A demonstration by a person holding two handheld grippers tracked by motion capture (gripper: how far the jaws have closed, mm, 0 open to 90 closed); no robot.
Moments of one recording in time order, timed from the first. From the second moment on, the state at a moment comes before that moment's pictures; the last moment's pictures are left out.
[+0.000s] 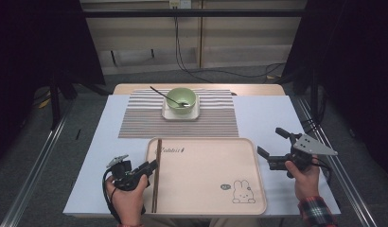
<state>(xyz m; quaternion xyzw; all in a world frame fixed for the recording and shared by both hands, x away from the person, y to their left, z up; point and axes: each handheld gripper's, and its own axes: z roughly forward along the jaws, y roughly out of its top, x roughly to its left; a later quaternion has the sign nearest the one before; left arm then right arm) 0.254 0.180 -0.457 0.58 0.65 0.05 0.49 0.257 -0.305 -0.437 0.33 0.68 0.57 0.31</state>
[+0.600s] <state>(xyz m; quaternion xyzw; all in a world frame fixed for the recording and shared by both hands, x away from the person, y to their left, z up) 0.305 0.173 -0.445 0.59 0.61 0.10 0.52 0.259 -0.305 -0.438 0.33 0.69 0.57 0.31</state>
